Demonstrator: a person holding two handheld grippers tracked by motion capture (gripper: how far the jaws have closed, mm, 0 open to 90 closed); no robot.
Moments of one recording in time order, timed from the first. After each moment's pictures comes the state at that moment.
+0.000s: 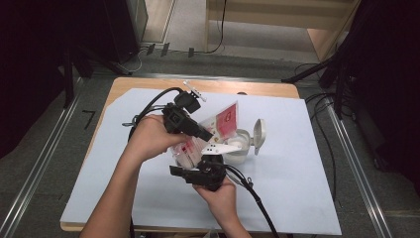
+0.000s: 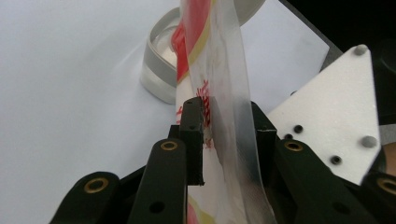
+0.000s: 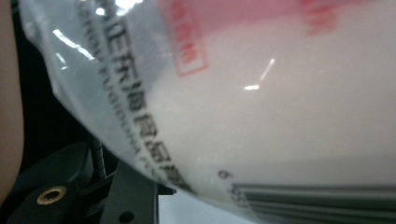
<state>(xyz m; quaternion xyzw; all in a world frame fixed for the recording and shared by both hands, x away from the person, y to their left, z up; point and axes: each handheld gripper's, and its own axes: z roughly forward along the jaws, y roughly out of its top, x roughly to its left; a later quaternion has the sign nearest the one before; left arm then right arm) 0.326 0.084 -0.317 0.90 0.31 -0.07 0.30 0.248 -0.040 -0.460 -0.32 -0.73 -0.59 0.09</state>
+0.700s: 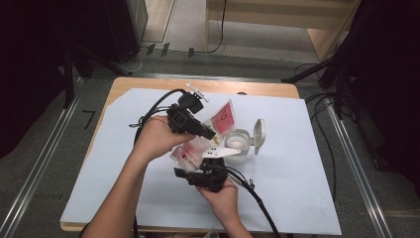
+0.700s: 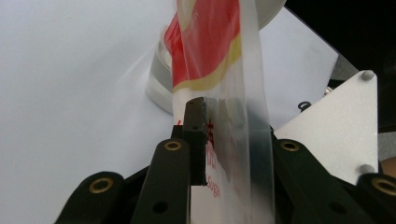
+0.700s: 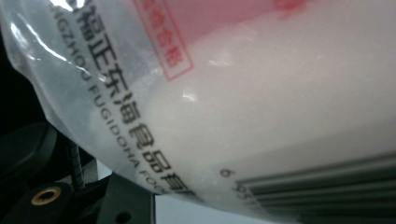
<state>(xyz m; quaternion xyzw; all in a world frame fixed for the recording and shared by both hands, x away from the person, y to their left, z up) 0.337 0.078 -0.333 0.90 0.30 -0.06 0.31 0.251 -0.044 -0.480 -0.33 -0.75 -0.57 0.06</state>
